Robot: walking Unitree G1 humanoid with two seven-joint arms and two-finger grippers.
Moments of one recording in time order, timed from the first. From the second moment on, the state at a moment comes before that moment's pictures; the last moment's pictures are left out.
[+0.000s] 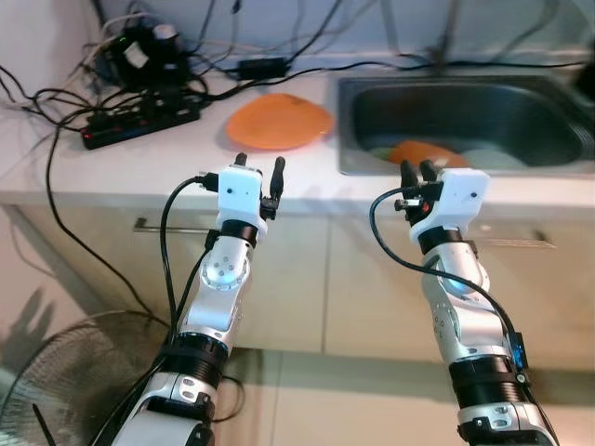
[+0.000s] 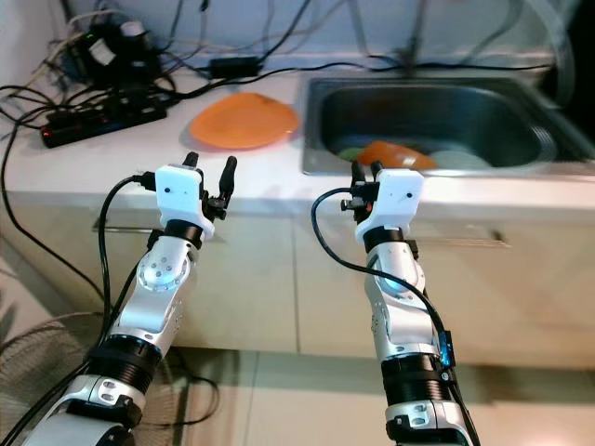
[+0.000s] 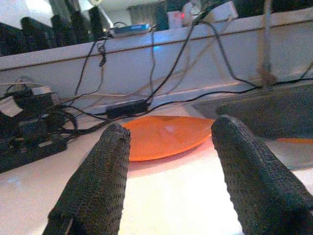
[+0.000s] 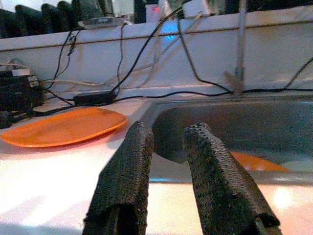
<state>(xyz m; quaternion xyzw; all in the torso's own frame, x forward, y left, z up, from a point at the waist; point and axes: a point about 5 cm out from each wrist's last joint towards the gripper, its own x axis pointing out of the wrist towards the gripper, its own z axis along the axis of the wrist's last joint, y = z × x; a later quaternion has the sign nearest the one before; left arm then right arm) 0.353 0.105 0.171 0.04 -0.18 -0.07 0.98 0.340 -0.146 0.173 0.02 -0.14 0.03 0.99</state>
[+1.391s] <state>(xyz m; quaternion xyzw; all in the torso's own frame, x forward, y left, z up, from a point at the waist) 0.350 0.100 0.175 0.03 -0.19 -0.08 0.98 0.339 -0.148 0.175 0.02 -0.15 0.03 0.99</state>
